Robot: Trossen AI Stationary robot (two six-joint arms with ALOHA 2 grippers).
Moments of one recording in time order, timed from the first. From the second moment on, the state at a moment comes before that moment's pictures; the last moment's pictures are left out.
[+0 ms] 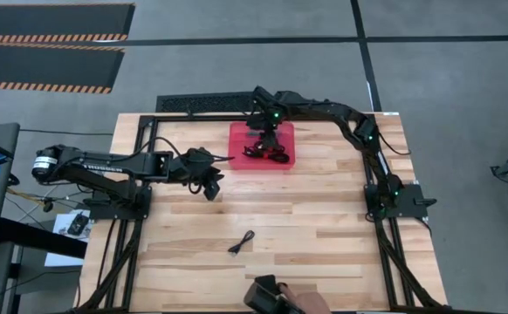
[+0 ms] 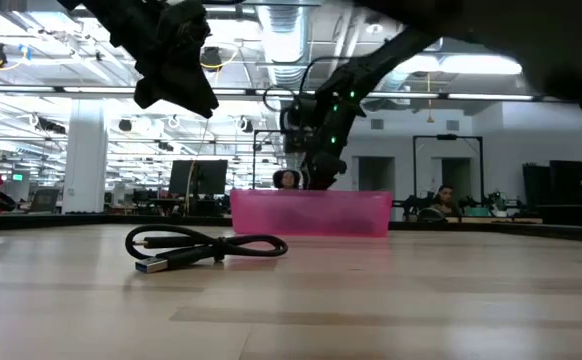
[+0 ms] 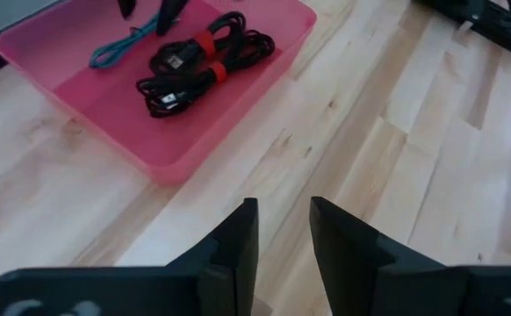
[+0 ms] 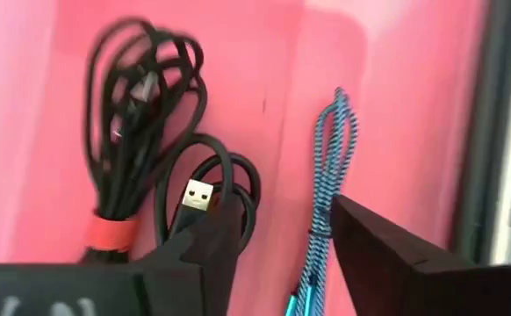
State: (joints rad) left arm 0.03 1.14 0.81 -0.41 -0.25 -0.52; right arm -0.58 2.24 1.87 -0.79 -0.18 -0.70
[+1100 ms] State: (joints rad) left arm -0.05 1.15 0.81 -0.45 -0.23 -0.52; right arm -0.47 1.56 1.87 -1.39 -0.12 -0.14
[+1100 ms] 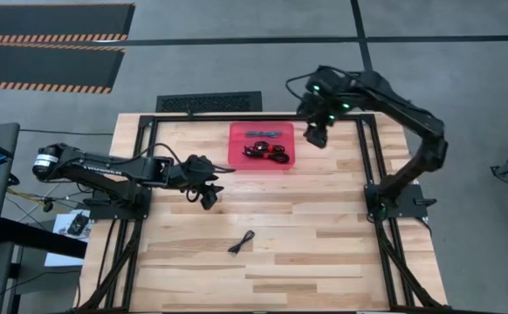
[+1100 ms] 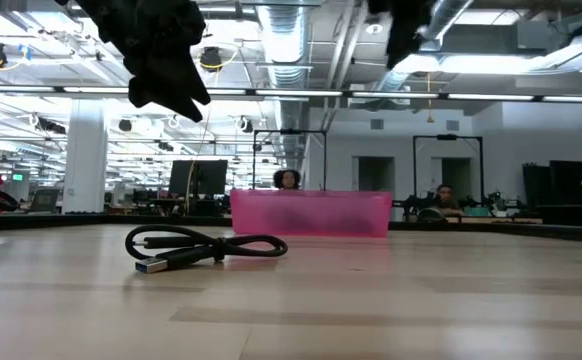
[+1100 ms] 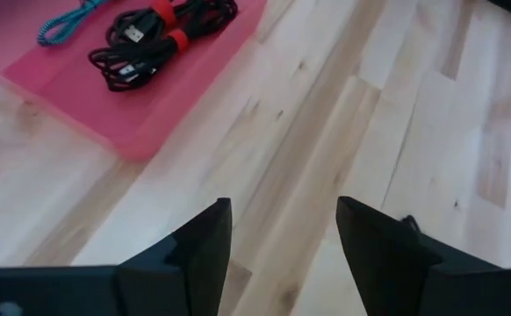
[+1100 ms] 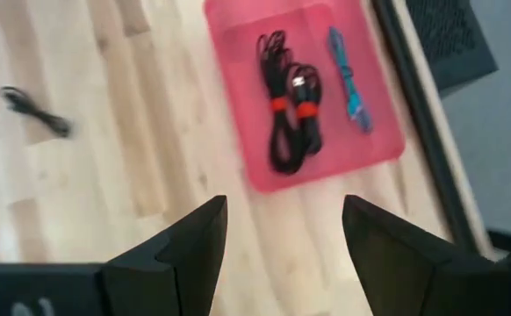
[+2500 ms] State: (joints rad) left arm -0.36 1.64 0.82 -0.04 -0.32 -0.69; right arm 0.57 1.34 1.47 -1.50 0.58 1.23
